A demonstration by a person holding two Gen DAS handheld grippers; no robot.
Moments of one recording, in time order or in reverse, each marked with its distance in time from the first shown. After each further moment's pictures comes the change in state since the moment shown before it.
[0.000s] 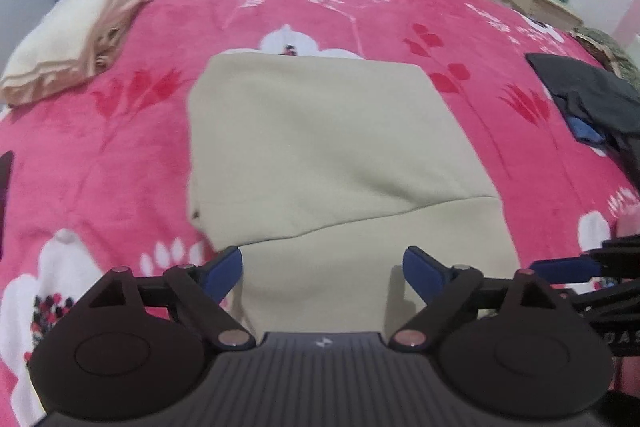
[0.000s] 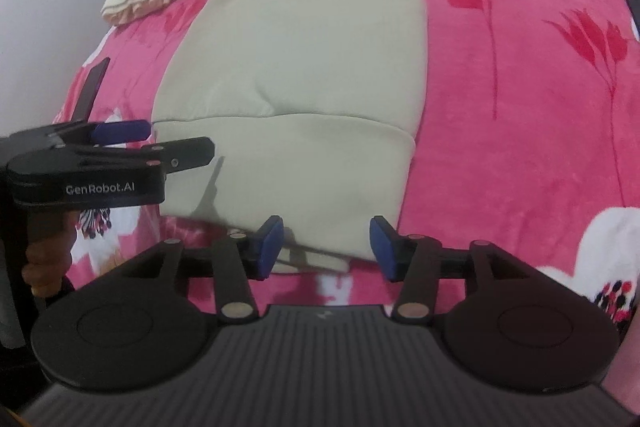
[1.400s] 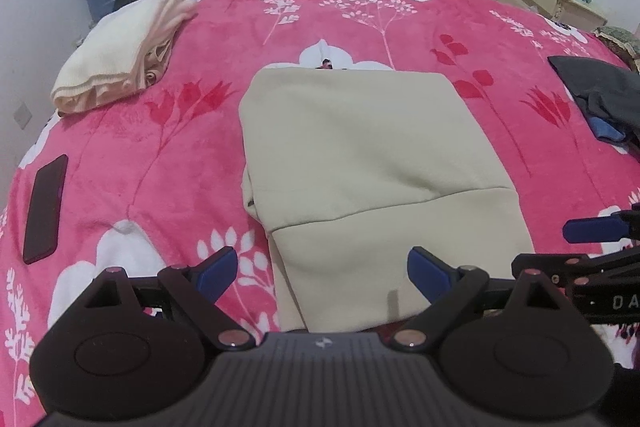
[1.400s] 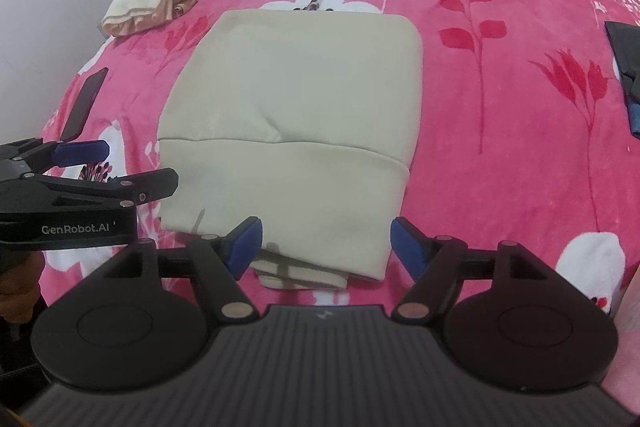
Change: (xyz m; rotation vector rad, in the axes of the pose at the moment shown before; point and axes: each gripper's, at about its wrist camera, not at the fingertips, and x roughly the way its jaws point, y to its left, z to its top) left arm -0.037 -0.004 -0.011 0.016 -0.032 0.113; right arm -0.018 0.018 0.001 -0.047 -0.083 -0.071
